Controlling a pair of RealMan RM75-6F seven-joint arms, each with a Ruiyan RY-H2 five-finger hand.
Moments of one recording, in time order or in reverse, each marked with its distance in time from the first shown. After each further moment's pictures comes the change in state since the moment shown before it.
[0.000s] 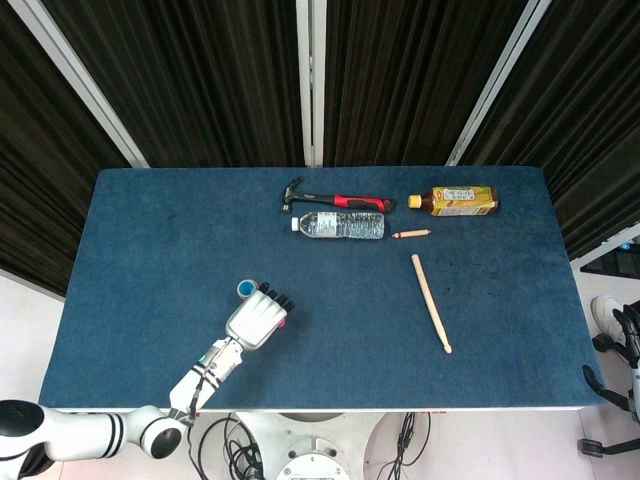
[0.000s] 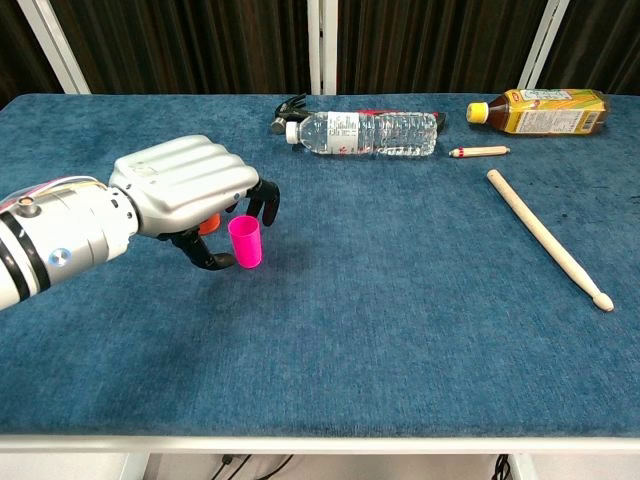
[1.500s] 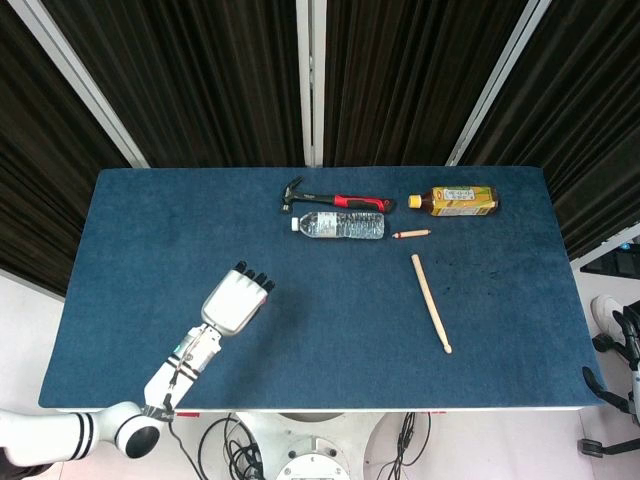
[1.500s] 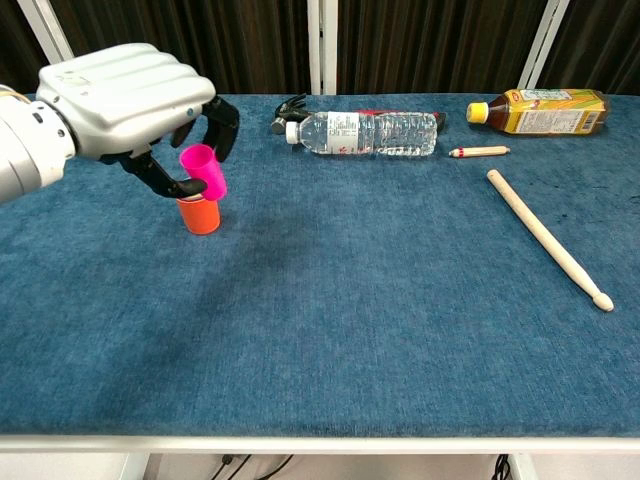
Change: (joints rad) left arm 0.027 0.165 -0.051 -0.148 0.017 0.080 0.045; right arm -0.008 -0.002 -0.002 -0.001 -0.011 0.019 -0.001
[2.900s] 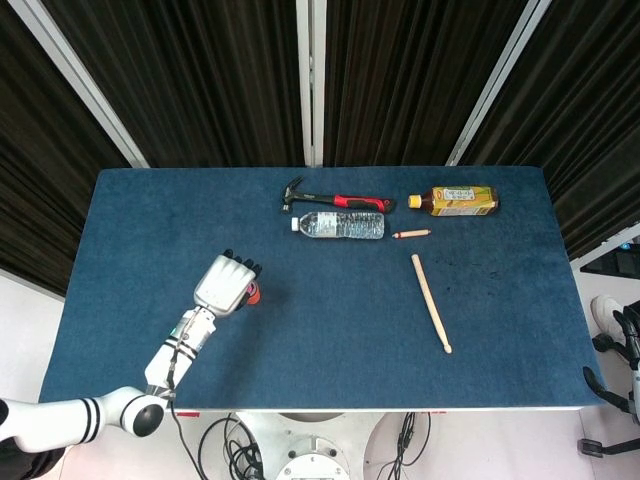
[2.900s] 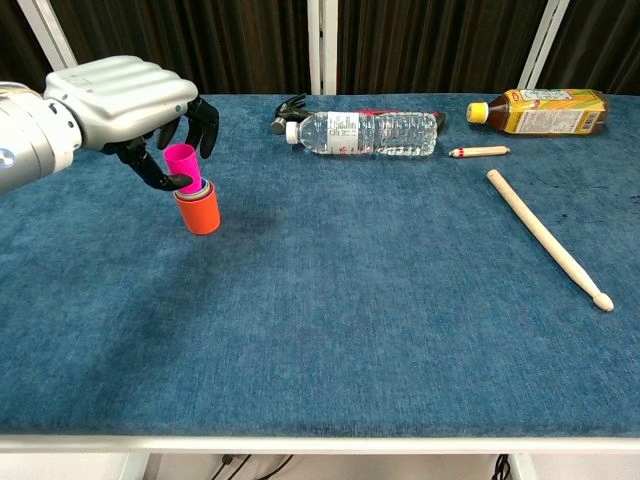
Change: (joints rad) left arm -0.041 -0.018 -0.024 0.107 -0.124 -0.060 -0.081; right arm 0.001 0.004 0.001 -0.005 0.009 -0.012 -0.006
